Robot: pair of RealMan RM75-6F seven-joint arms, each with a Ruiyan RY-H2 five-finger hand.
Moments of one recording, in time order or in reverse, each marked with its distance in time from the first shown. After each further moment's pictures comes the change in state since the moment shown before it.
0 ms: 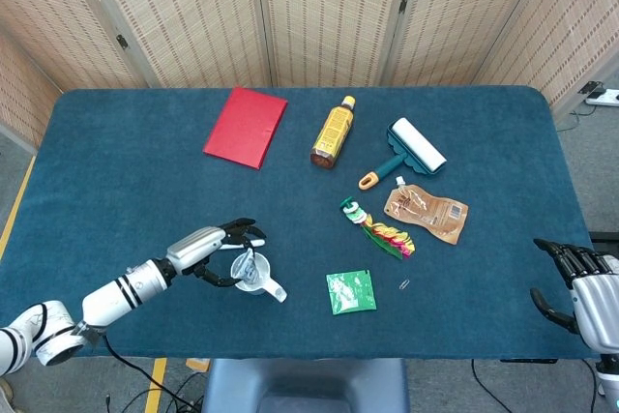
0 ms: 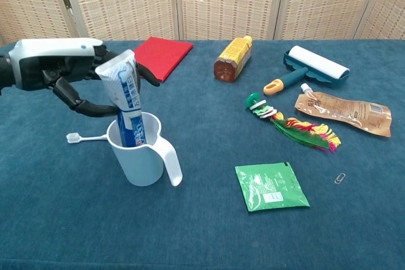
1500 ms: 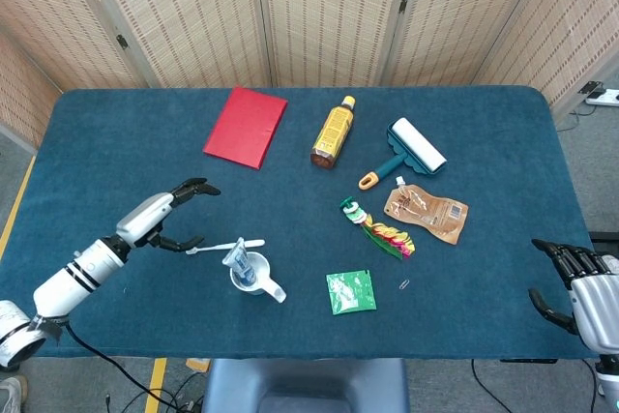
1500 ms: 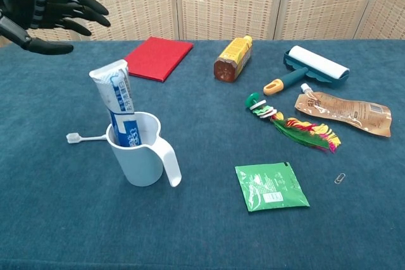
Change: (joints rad) left arm 0.059 0.155 -0.022 0.011 -0.120 0.109 -0.054; right arm 0.001 -0.004 -0.001 0.012 -0.015 0.006 0.014
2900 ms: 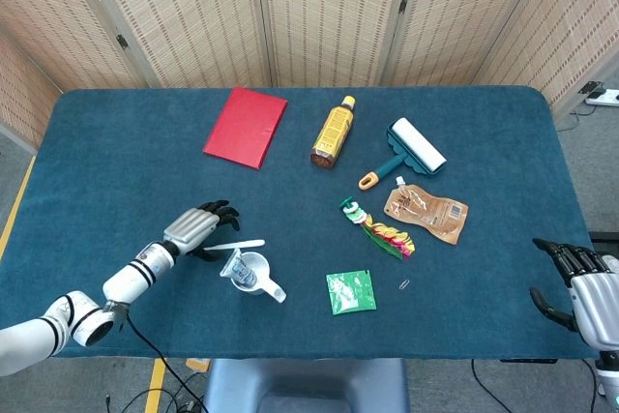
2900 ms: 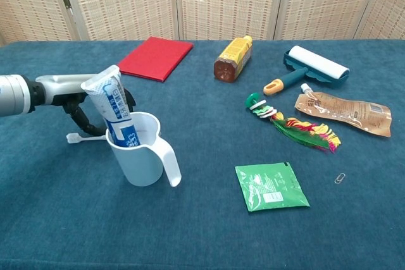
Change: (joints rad) left arm -0.055 -0.366 -0.039 0.275 -0.127 -0.325 0.581; right arm 0.011 -0.009 0.002 0.025 0.025 -0.029 0.018
